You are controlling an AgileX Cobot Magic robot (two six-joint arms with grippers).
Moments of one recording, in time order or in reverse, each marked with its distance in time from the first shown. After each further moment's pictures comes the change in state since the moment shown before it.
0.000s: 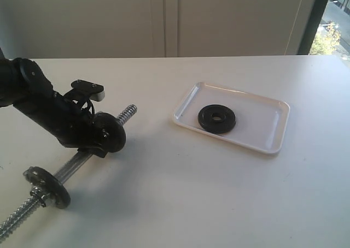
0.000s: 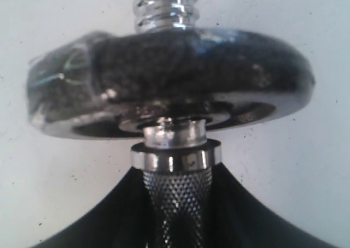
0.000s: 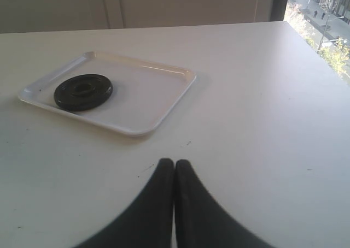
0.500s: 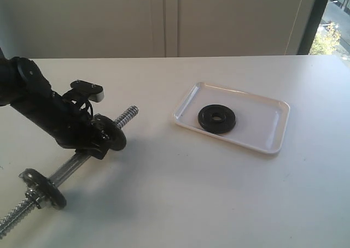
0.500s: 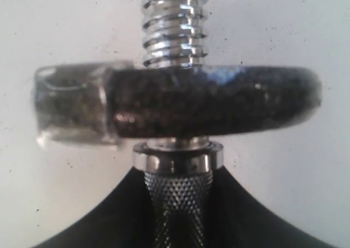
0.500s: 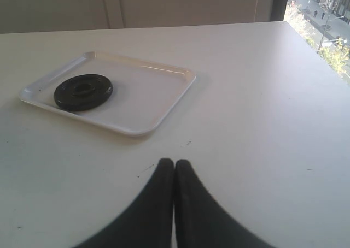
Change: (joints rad) left arm 0.000 -0.025 0.006 0.007 0.025 0.005; right arm 0.000 0.000 0.000 0.000 0.000 0.000
